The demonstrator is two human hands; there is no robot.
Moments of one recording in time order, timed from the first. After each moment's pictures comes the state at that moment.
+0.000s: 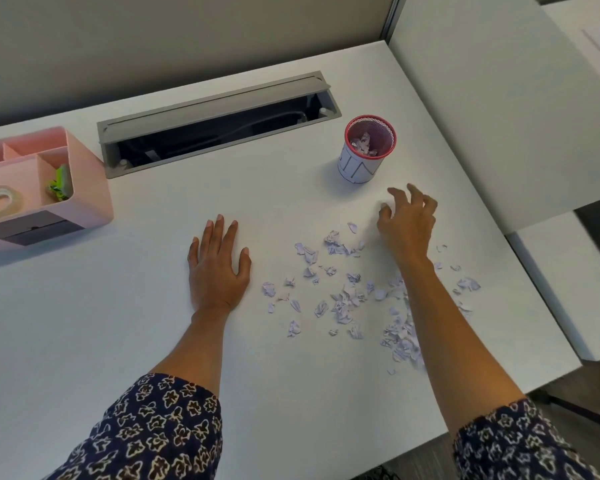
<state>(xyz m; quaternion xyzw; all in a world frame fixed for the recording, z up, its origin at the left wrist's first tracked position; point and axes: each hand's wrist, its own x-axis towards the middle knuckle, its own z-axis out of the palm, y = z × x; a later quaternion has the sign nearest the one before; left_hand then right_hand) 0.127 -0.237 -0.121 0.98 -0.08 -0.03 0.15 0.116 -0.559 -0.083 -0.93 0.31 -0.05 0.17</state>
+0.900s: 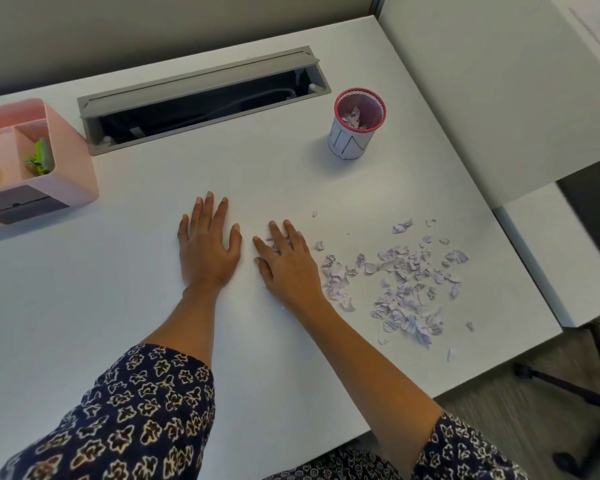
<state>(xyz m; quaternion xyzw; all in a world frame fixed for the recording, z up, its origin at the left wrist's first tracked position) 0.127 -0.235 -0.126 0.98 -0.09 -0.02 0.17 0.052 -0.384 -0.126 -0.99 -0.02 -0.03 0.17</state>
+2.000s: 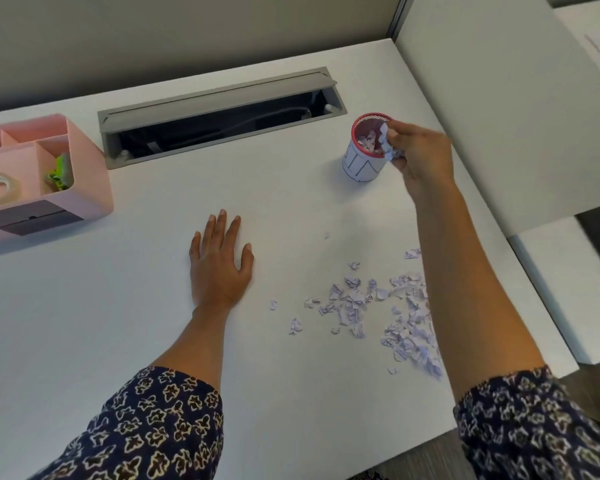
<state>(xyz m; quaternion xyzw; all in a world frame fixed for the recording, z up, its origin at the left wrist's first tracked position) 0.128 -0.237 -0.121 0.98 -0.08 -0.02 0.17 0.194 -0.563 0.008 -0.63 0.34 -0.10 0.69</state>
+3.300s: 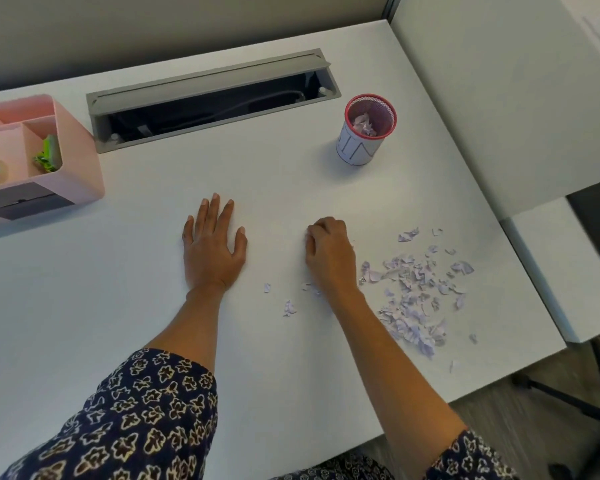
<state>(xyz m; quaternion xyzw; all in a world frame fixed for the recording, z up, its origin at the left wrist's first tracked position) 0.127 -0.235 -0.125 0.98 -0.08 -0.02 0.16 0.070 -0.435 -0.100 -0.96 0.13 -0.06 0.24</state>
